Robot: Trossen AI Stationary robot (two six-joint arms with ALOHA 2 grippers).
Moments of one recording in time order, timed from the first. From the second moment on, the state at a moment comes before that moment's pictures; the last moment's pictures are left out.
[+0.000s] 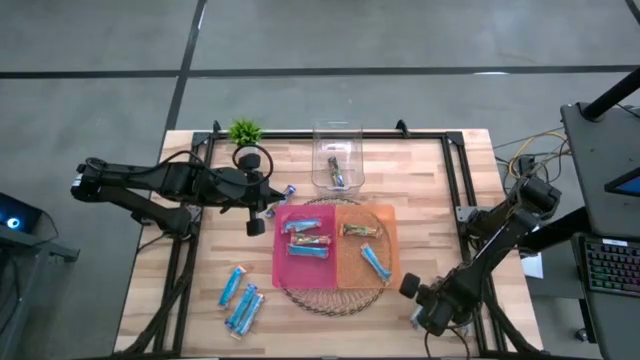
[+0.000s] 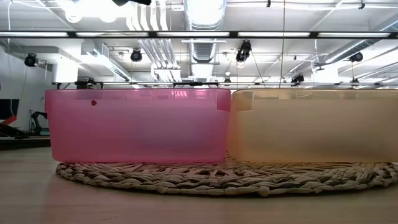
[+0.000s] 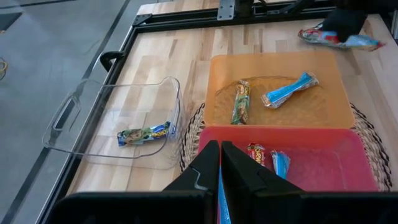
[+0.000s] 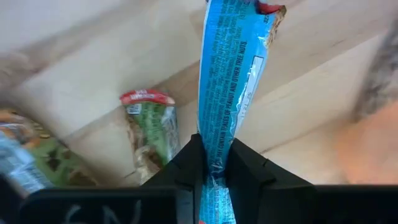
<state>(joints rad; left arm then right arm) -0.13 1.11 1.24 -0.72 -0.32 -0.02 0.88 1.58 0.98 -0.81 -0.01 -0.15</state>
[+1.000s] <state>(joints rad) -0.13 1.06 1.24 -0.76 -0.22 -0.16 0.47 1.40 1.41 -0.93 0.00 0.32</state>
